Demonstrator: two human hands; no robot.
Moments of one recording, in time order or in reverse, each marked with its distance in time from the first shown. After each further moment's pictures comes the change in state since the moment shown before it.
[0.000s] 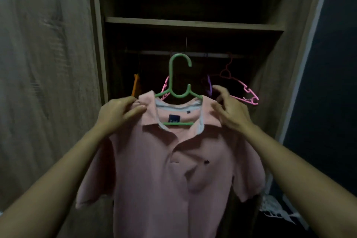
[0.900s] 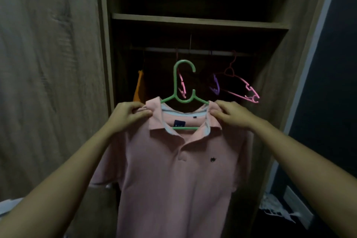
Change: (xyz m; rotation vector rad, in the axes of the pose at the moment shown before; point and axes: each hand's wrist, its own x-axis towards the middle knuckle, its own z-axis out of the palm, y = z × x) left_hand -0.011 -0.009 0.018 -0.333 -0.102 -0.046; right_hand 0.001 0.003 -0.010 -0.076 -0.431 0.012
